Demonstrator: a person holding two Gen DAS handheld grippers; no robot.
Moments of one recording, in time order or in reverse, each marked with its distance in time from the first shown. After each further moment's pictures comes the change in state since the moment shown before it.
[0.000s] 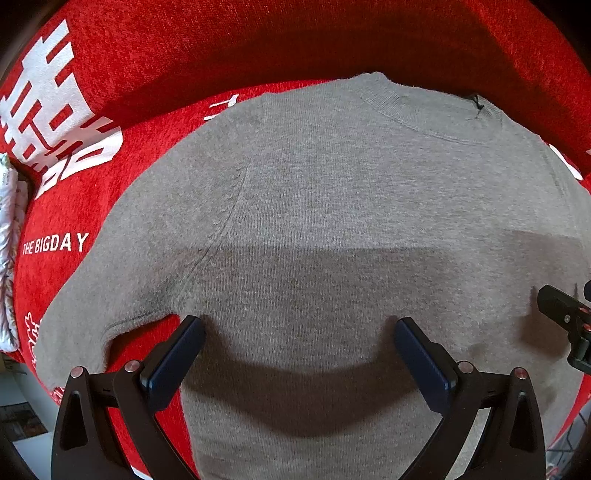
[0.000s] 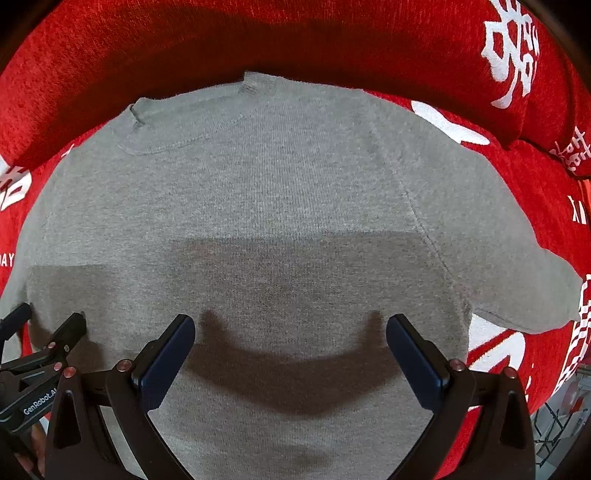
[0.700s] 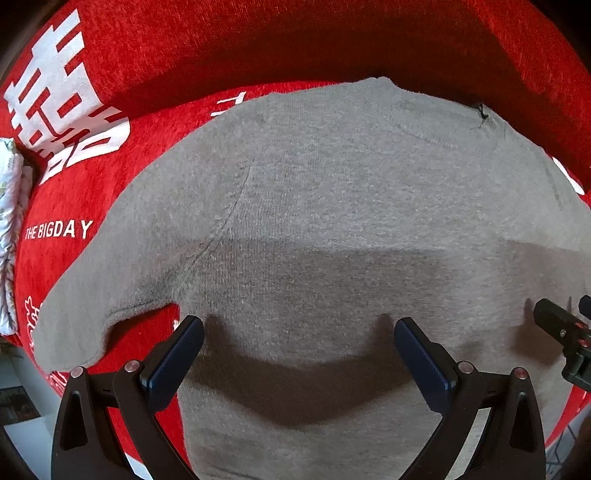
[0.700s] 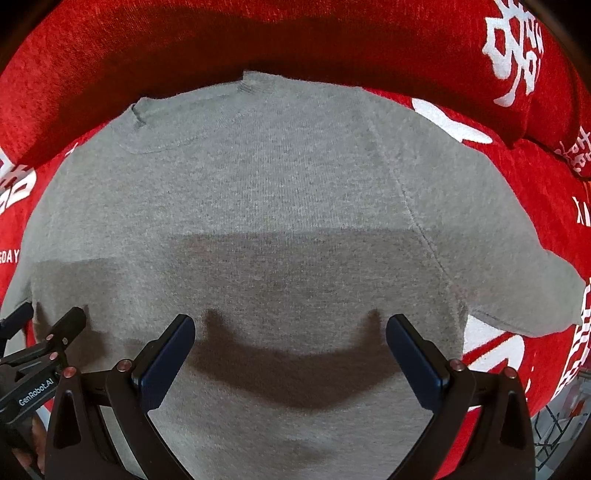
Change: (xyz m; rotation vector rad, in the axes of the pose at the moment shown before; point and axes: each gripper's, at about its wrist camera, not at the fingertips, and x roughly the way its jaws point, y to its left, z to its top) left arm -0.005 -0.004 0.005 -0.057 0.020 0.002; right arm 0.004 -0.024 0.012 -0.009 0.016 0.030
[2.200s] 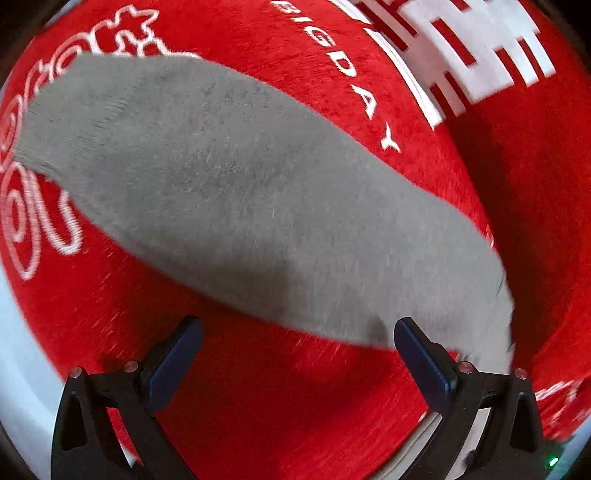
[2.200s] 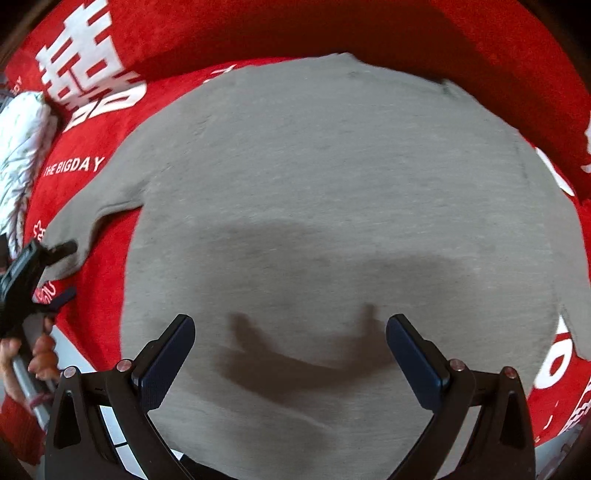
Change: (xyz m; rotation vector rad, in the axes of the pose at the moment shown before) left arm 0.053 0.285 -0.125 -0.918 -0.044 -0.384; right arm -0.027 0.147 -0.064 -0.224 0.025 0.160
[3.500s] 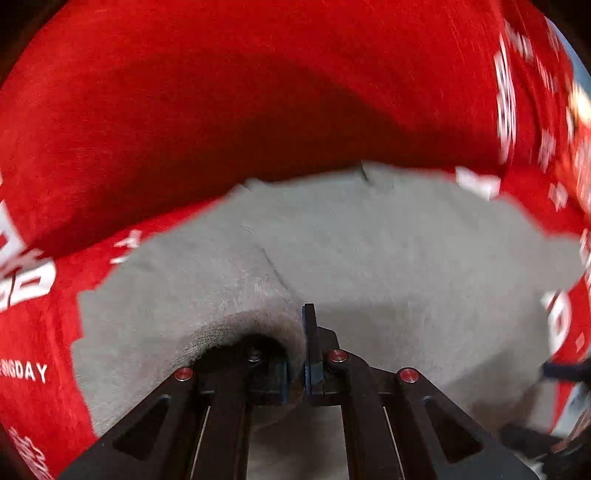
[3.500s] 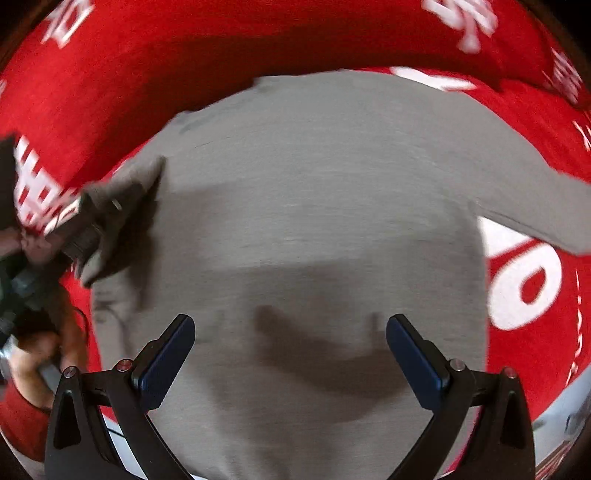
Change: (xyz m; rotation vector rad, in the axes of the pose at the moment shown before) left arm 0.069 -0.325 -0.186 1.292 -0.069 0.036; right arm -0.026 -0.153 -0.052 0.441 -0.118 0.031
